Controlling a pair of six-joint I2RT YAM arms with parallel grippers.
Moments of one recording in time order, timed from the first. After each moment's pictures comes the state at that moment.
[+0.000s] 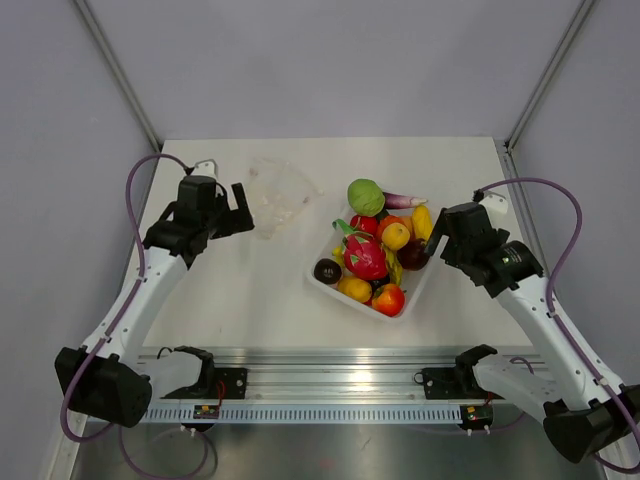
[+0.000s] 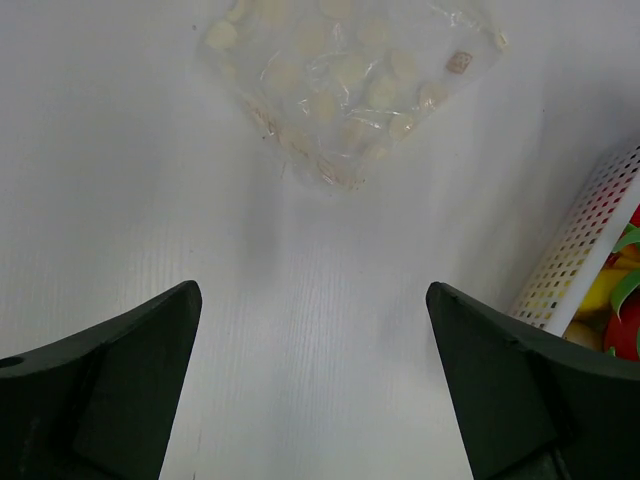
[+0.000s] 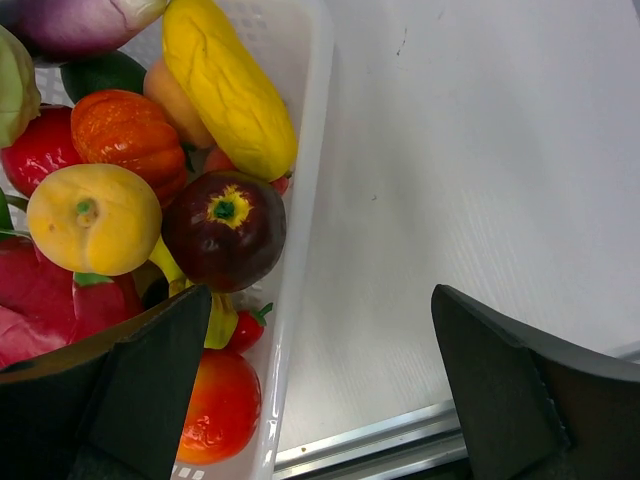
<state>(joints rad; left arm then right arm) -0.25 1.14 1.07 -0.61 -0.13 -0.39 0.41 0.96 1.05 -0.94 0.46 0.66</state>
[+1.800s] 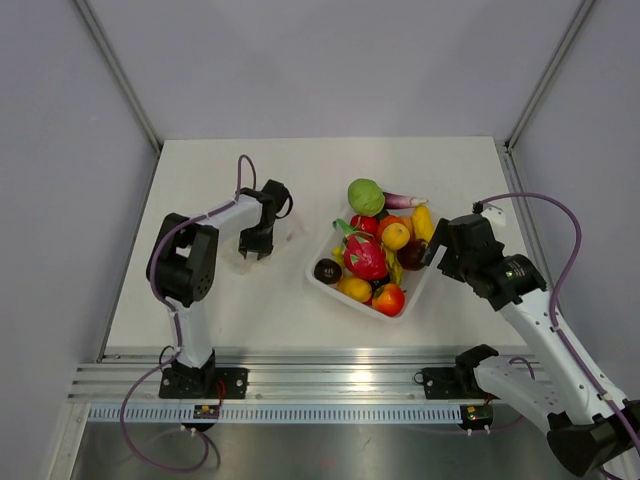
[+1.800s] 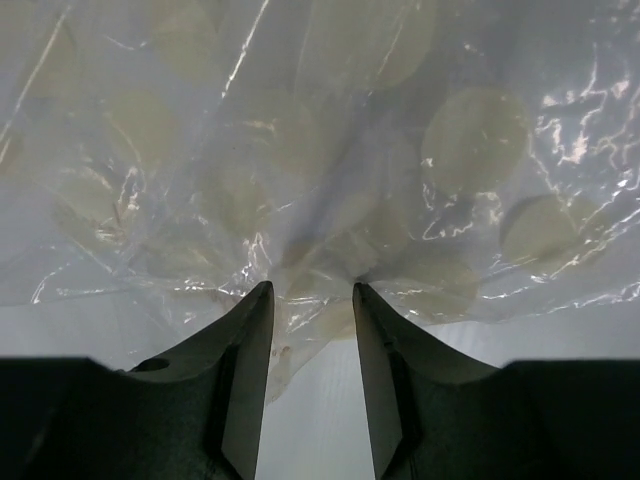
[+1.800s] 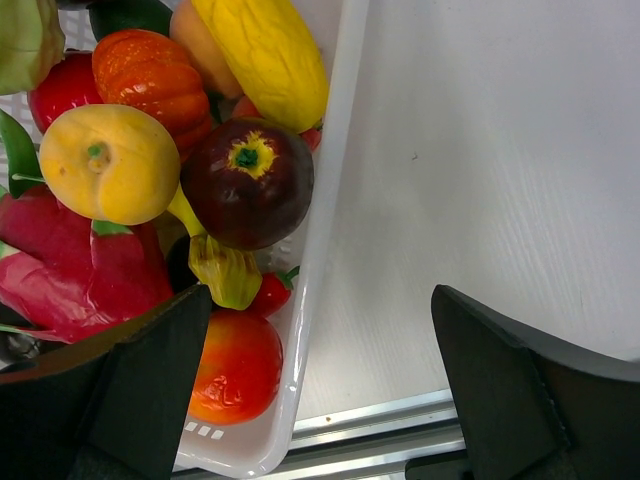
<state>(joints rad) -0.39 1.95 1.35 -0.83 -0.35 -0.38 0.41 0.88 0.96 -0.92 0.35 0.71</state>
